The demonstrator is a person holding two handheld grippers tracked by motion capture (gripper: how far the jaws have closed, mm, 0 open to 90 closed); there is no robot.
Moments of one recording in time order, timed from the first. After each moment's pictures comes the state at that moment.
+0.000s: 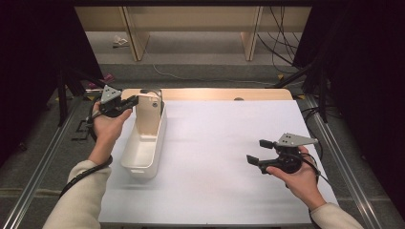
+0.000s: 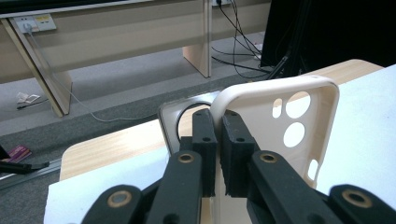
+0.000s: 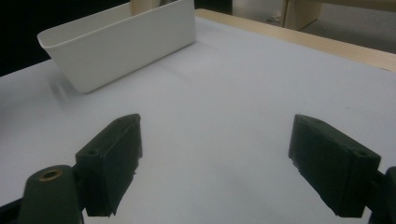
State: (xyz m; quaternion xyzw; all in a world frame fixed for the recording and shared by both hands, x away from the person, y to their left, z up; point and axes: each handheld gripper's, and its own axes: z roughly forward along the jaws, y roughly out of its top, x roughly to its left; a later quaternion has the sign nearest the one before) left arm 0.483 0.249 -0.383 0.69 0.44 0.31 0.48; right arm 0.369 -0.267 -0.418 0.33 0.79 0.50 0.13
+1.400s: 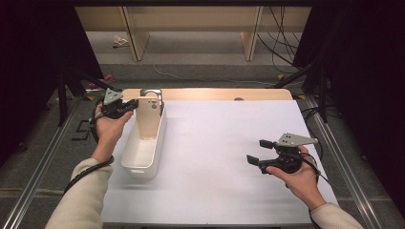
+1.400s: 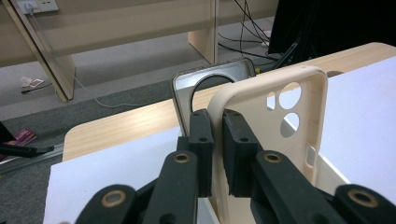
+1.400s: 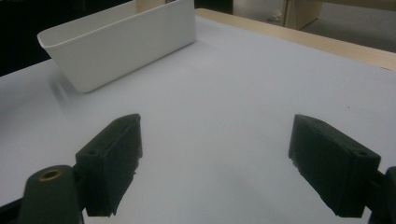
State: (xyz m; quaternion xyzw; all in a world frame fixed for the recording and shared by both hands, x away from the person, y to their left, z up) left arm 0.495 0.255 -0.403 0.69 0.46 0.31 0.46; right arm 0.369 -0.267 -0.418 0.33 0.79 0.50 0.13
